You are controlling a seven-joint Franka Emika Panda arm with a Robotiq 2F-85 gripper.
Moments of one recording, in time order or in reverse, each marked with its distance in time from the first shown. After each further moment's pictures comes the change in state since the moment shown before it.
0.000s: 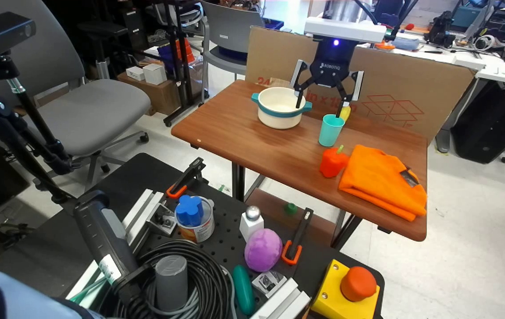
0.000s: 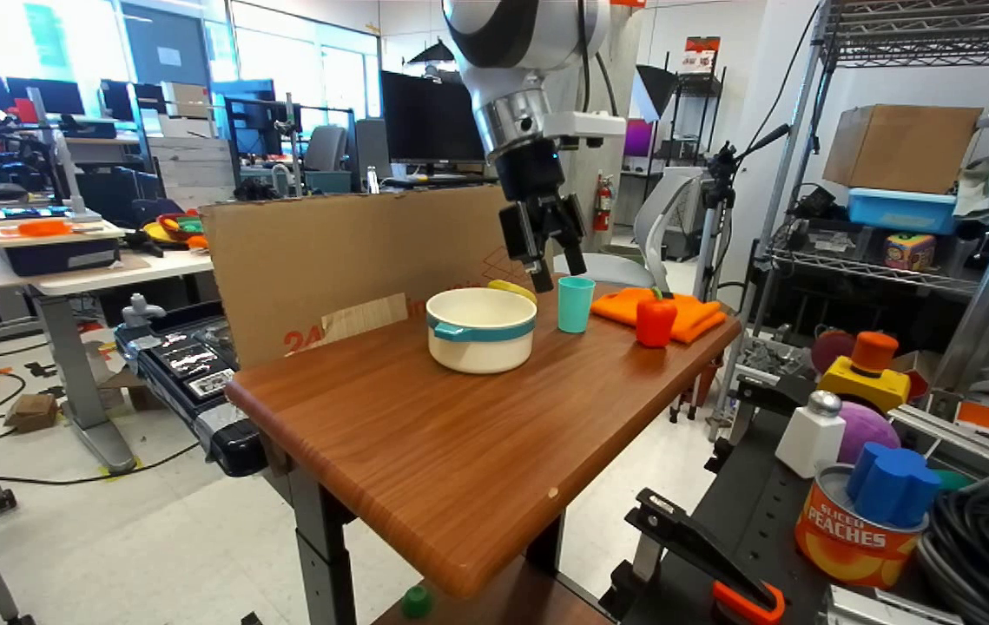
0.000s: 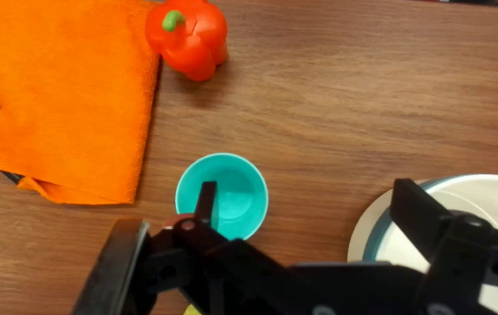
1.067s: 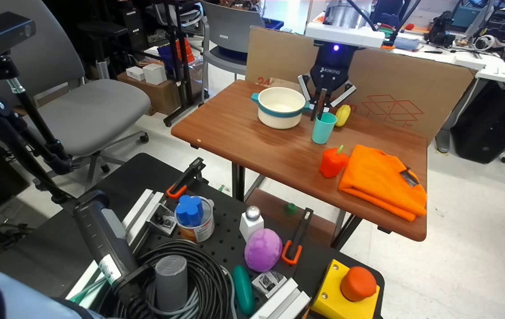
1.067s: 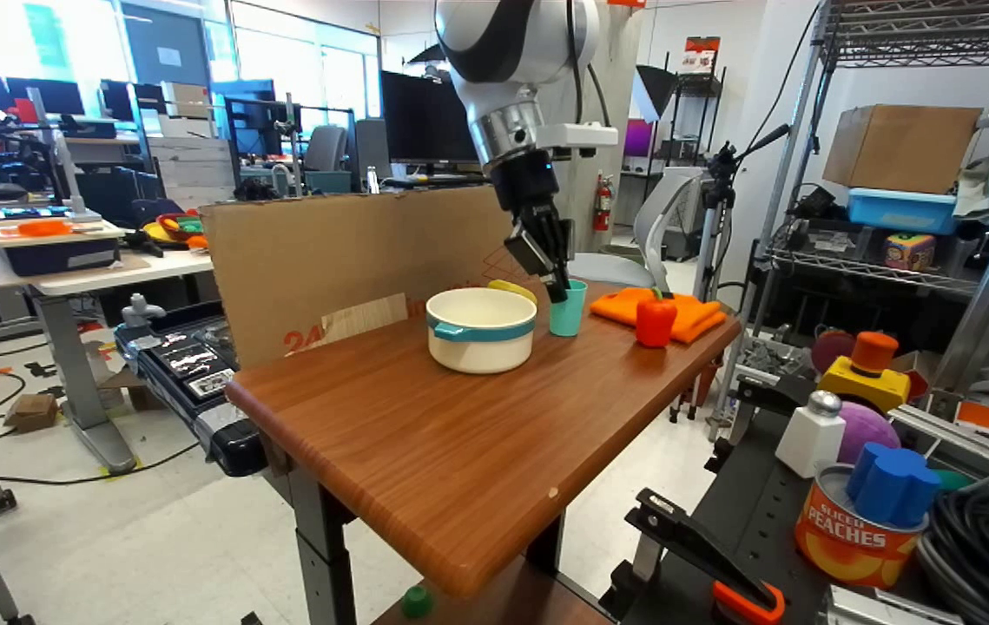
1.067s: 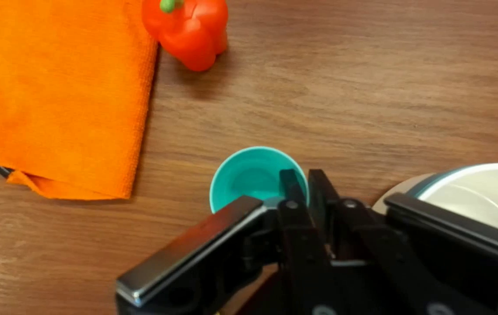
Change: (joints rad) arm -0.007 0.052 0.005 0.058 0.000 -0.027 -0.001
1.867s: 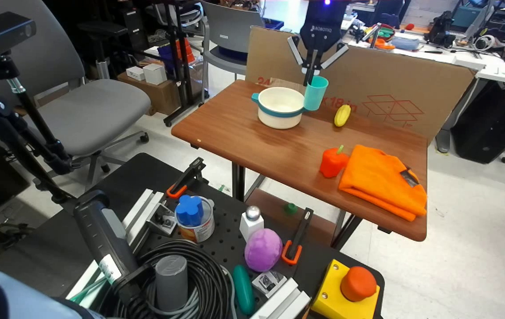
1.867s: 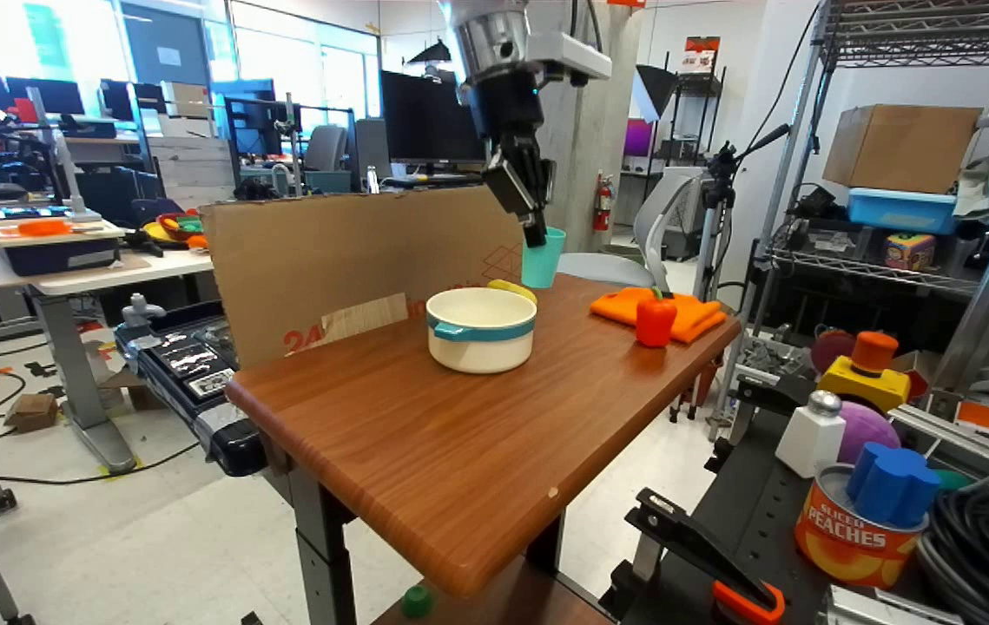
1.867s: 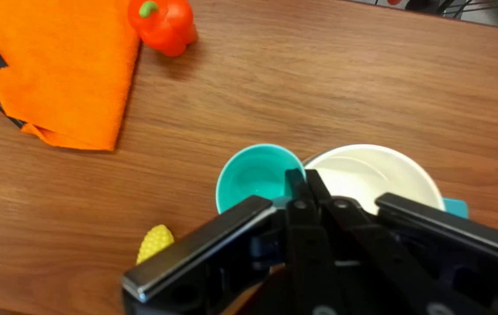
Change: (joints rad) arm 0.024 -0.171 0.052 -0.071 0.001 0.001 -0.018
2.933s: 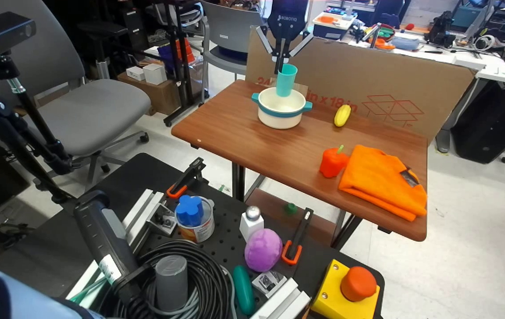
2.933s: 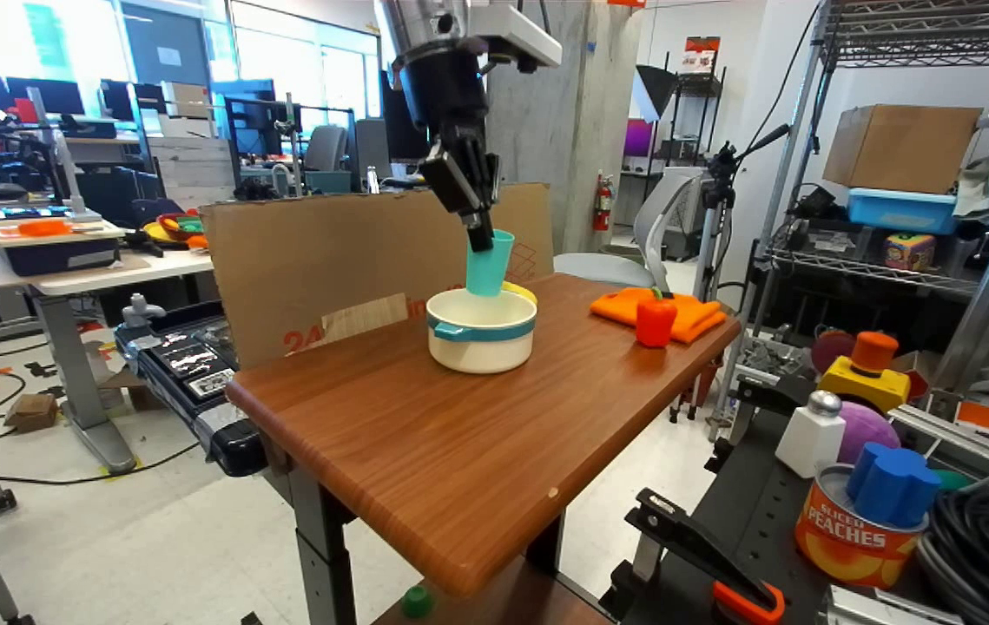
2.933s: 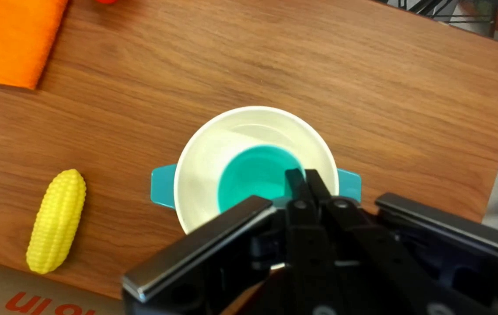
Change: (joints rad) arm 0.079 0.033 0.047 0.054 -0.001 -0.009 -0.001
